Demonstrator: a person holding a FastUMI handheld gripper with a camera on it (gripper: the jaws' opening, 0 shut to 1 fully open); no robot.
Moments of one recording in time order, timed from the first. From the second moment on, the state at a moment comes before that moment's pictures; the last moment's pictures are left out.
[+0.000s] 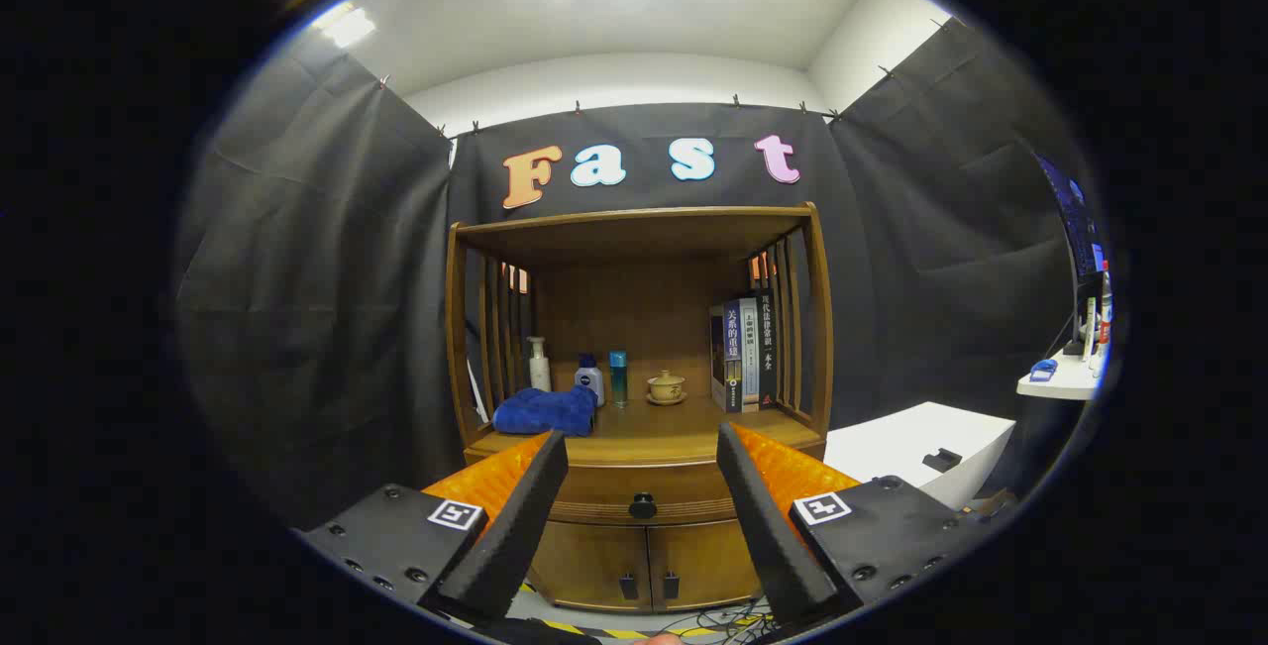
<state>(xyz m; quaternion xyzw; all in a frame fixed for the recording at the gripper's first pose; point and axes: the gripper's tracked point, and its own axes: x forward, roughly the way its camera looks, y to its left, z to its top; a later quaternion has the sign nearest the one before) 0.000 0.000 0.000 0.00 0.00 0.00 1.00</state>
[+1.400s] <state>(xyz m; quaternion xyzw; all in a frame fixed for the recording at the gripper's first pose) 0.023 0.012 -0.013 -0.01 0.01 0.00 1.00</state>
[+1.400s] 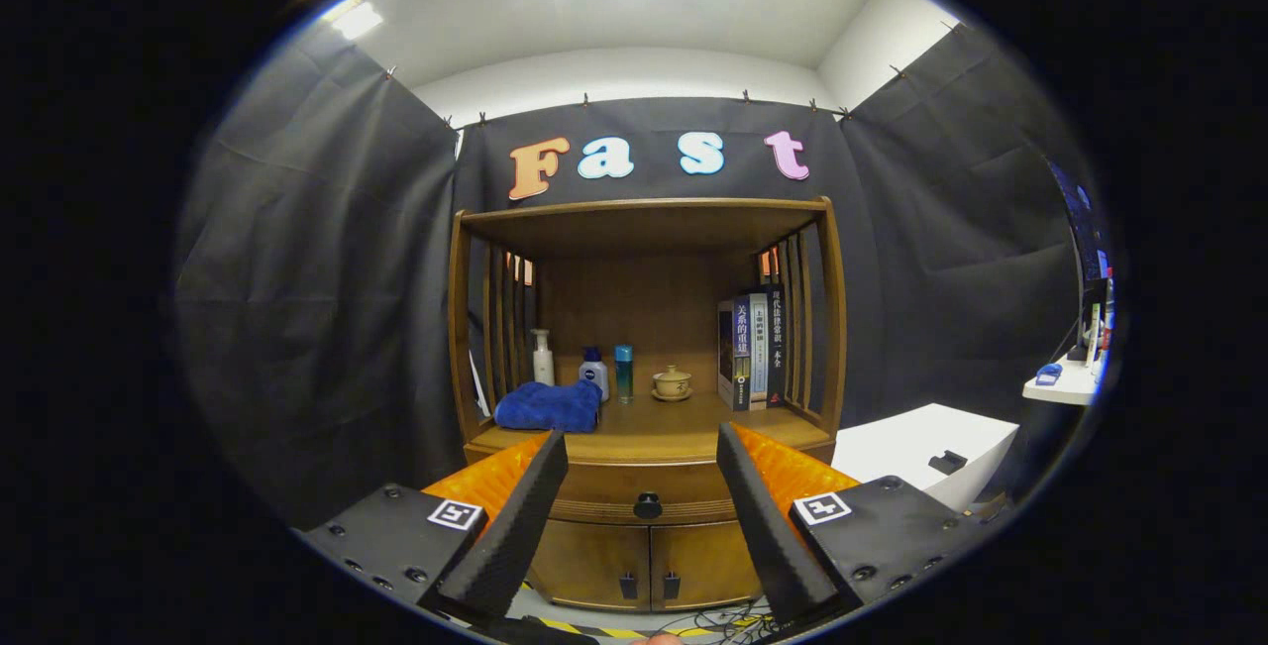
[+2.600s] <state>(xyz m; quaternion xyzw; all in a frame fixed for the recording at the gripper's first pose) 0.223 -0.026 -0.253 -0.01 0.11 -0.03 0.99</state>
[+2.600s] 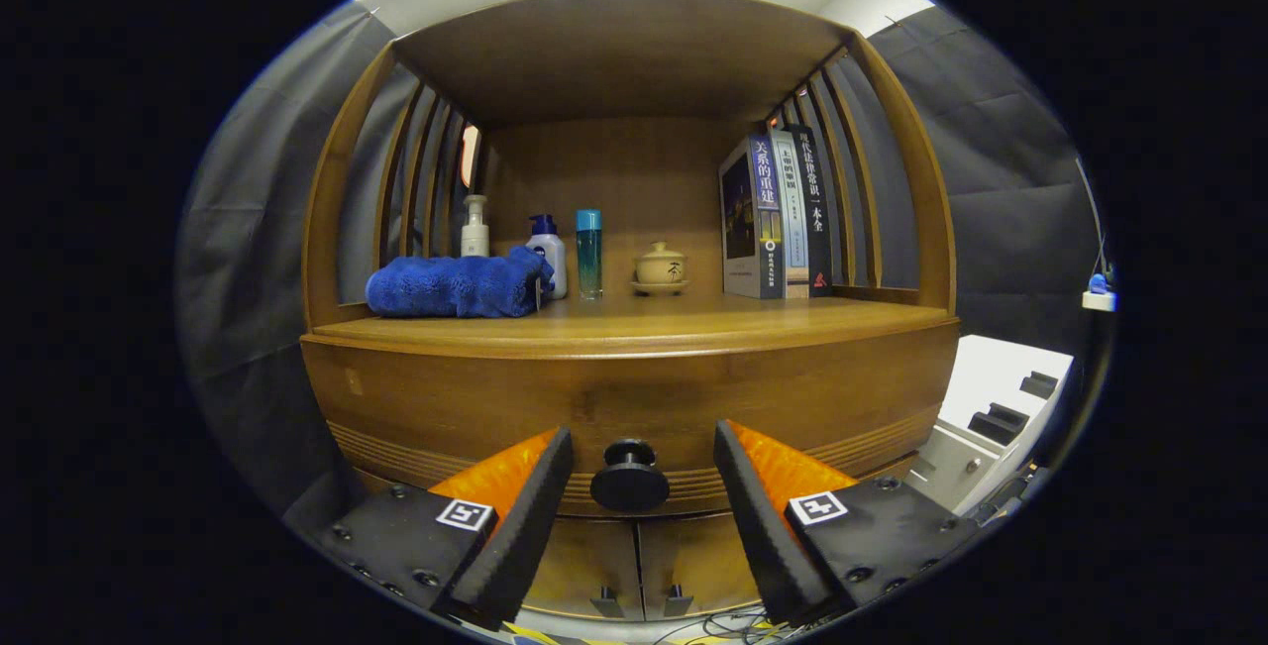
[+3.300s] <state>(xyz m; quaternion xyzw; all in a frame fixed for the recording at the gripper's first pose) 0.236 -0.022 -0.272 -0.01 0.11 -0.03 0.99</state>
